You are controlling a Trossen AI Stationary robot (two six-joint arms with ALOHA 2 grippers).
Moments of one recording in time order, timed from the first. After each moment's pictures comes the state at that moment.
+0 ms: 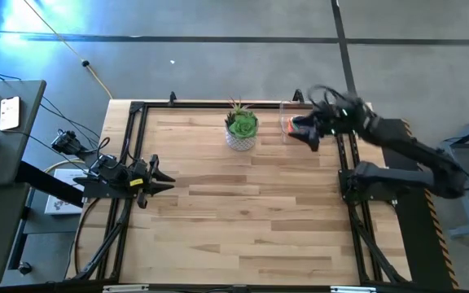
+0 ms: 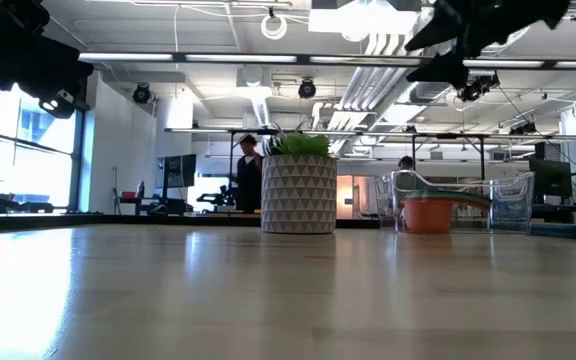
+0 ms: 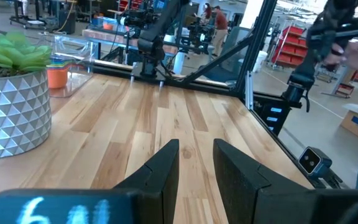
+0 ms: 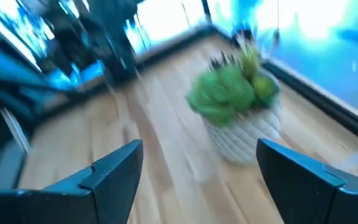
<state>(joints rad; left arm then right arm) -0.54 0.02 0.07 -0.13 -0.45 -0.23 -0.63 0.90 0.86 -0.46 -0.43 0.14</state>
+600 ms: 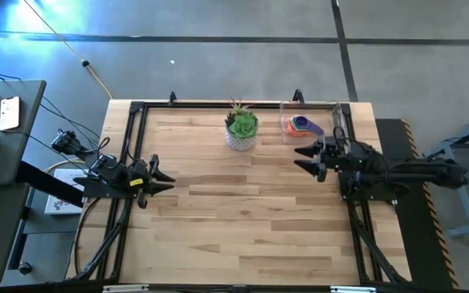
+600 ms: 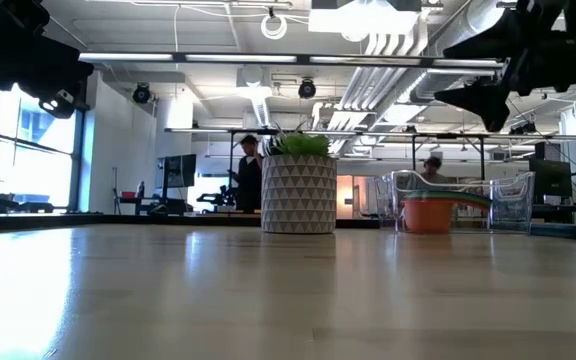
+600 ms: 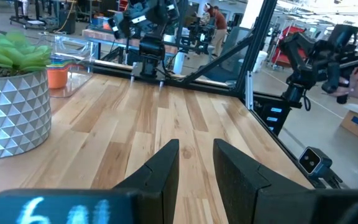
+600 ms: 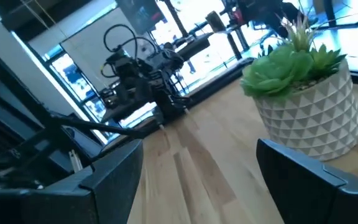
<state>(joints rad) -0.54 0.02 0.07 -0.13 -0.45 -0.23 -0.14 0.40 0.17 0.20 0.00 0.52</state>
